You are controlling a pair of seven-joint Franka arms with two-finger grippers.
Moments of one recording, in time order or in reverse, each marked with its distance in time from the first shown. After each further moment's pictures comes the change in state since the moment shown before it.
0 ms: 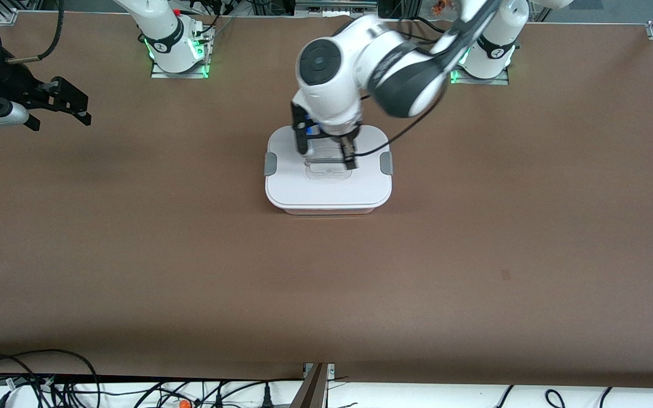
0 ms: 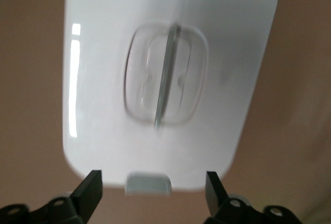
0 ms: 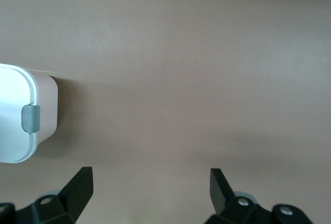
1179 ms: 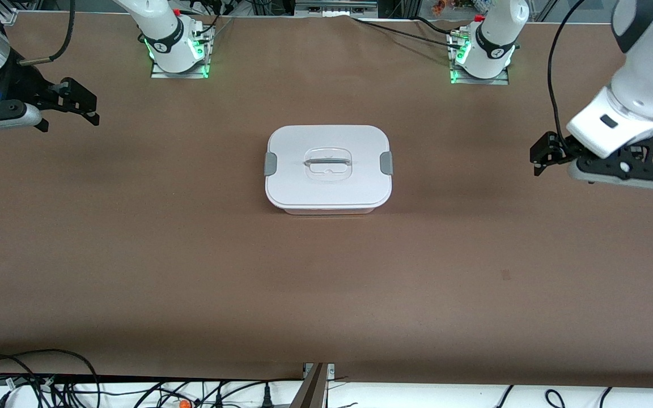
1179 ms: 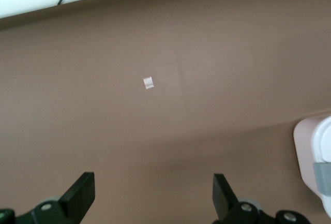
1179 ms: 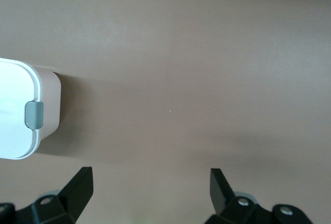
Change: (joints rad) left arm 0.545 -0.496 0.086 -0.441 -0.019 0.301 -0.552; right arm 0.011 0.006 0.011 0.001 0.000 -0.002 0.000
